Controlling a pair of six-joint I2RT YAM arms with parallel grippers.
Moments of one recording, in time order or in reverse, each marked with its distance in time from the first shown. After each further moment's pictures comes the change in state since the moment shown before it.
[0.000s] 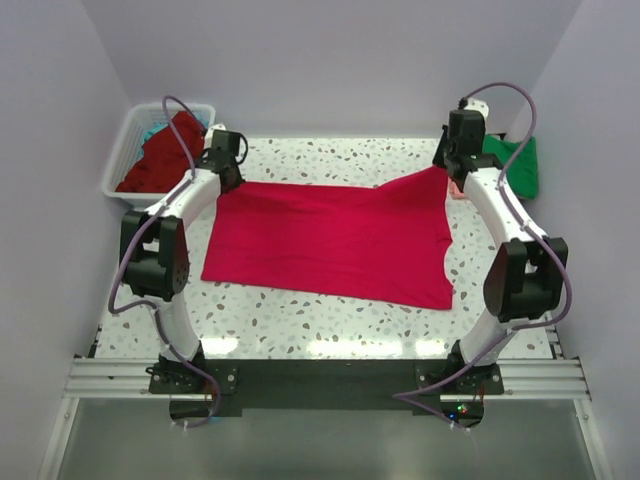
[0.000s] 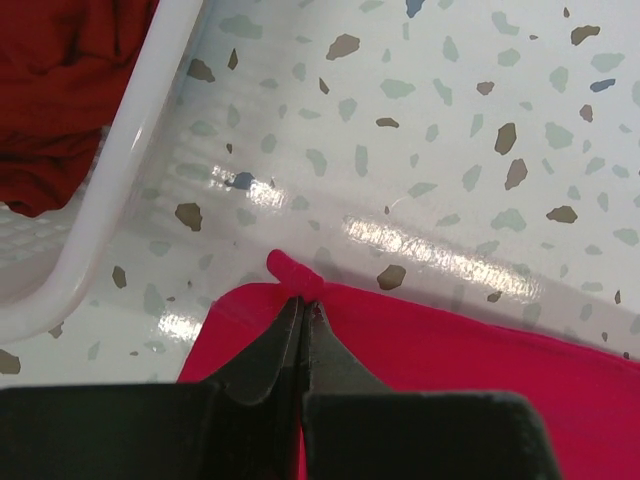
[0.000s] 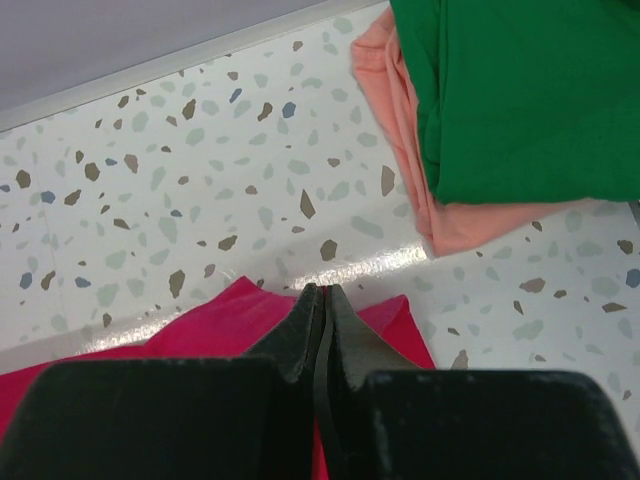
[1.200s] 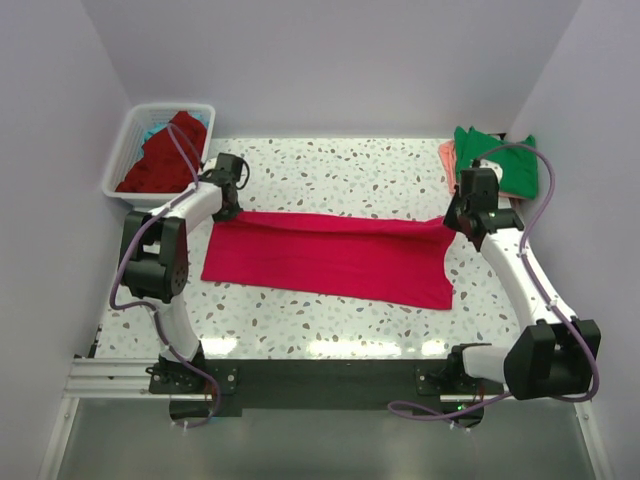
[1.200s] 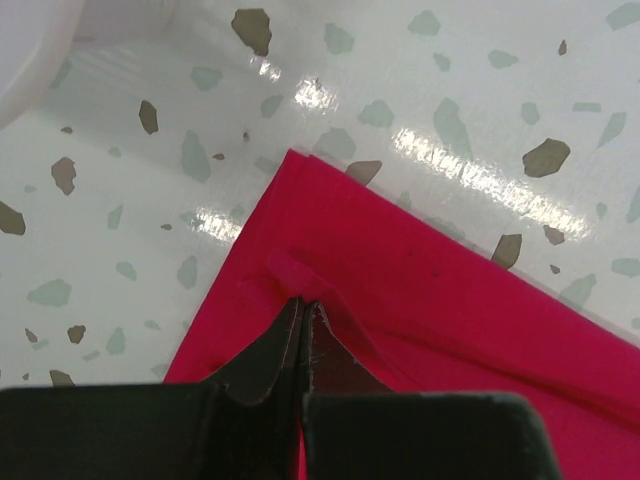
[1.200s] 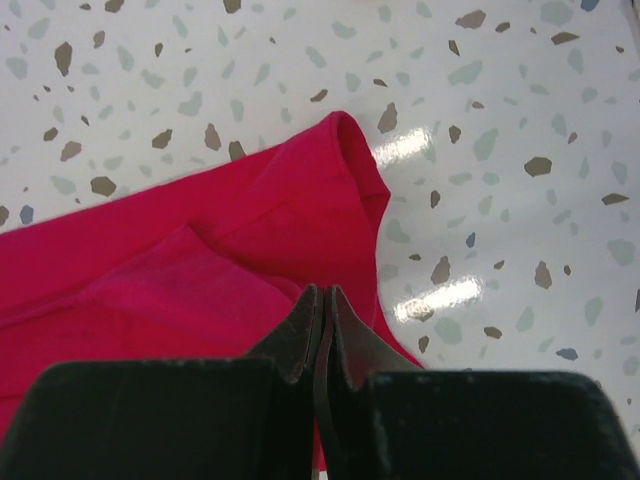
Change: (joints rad) left arm 0.000 -0.023 -0.169 -0.126 -0.037 -0.111; right arm 0.000 -0.490 -0.472 -0.219 -0.017 0.095
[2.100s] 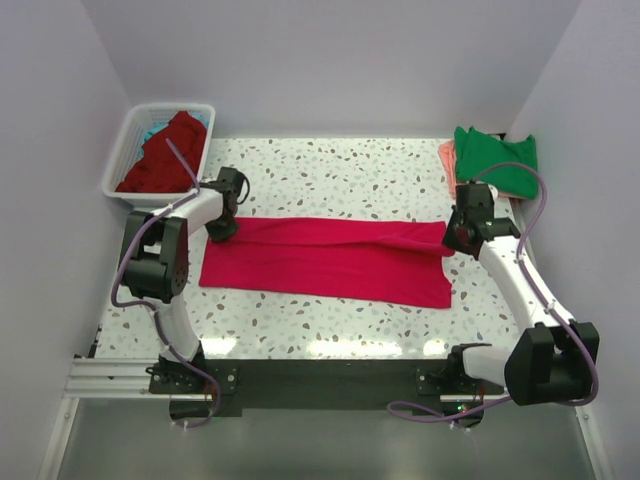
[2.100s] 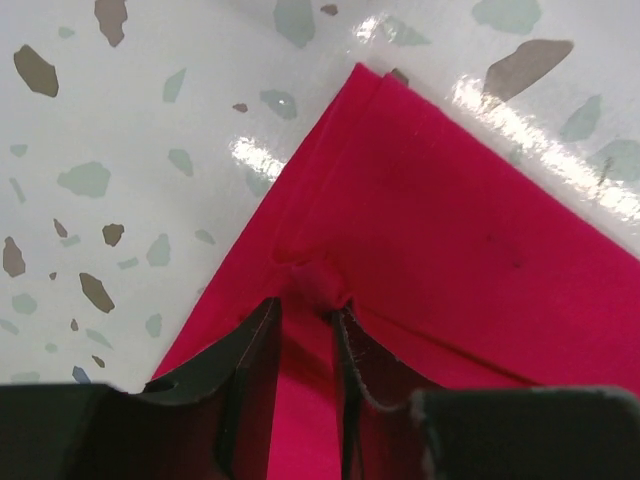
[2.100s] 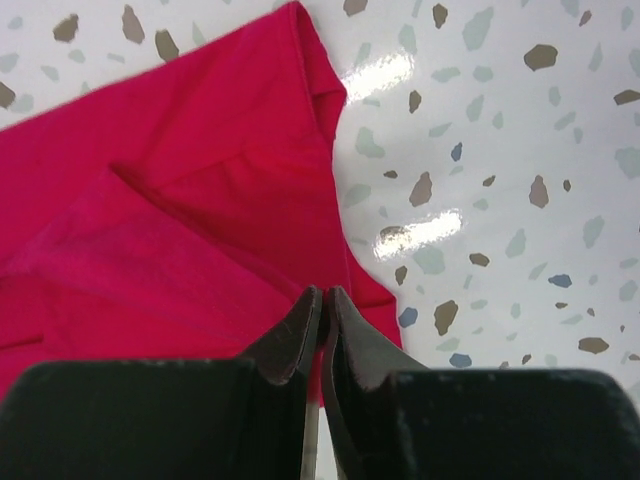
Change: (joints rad) left arm -0.001 0.000 -0.066 -0.150 -0.049 -0.138; right arm 0.000 -0.032 -0.100 -0.103 -0.008 0.025
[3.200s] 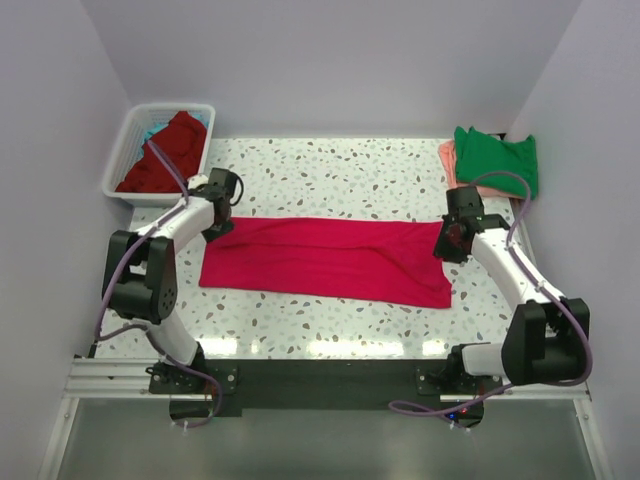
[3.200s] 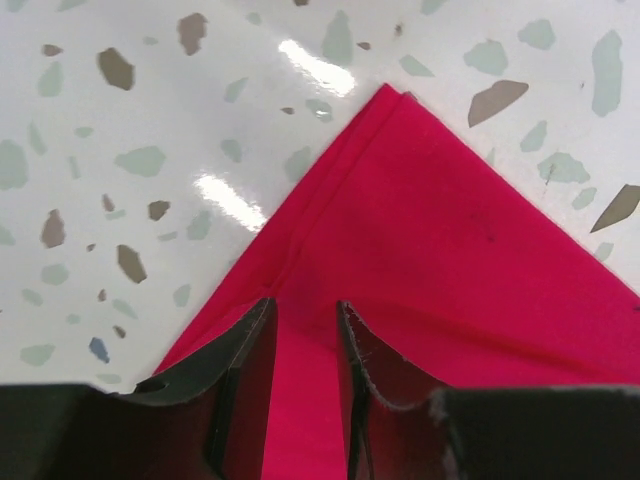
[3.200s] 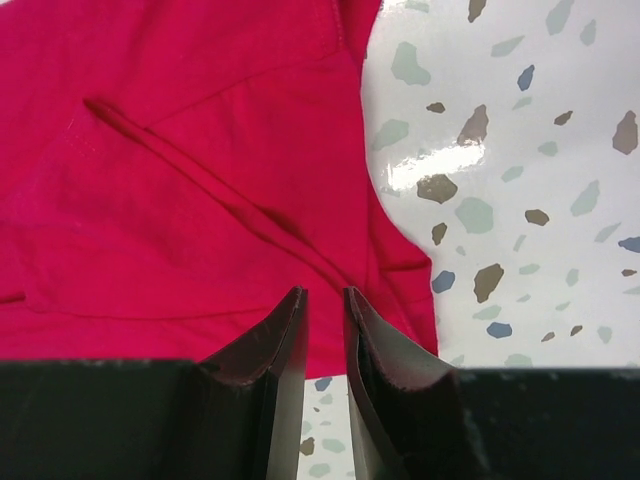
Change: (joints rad) left arm 0.000 -0.195 -0.112 0.030 -0.040 -0.083; right arm 0.009 0.094 -0.016 -0.065 -0.099 0.049
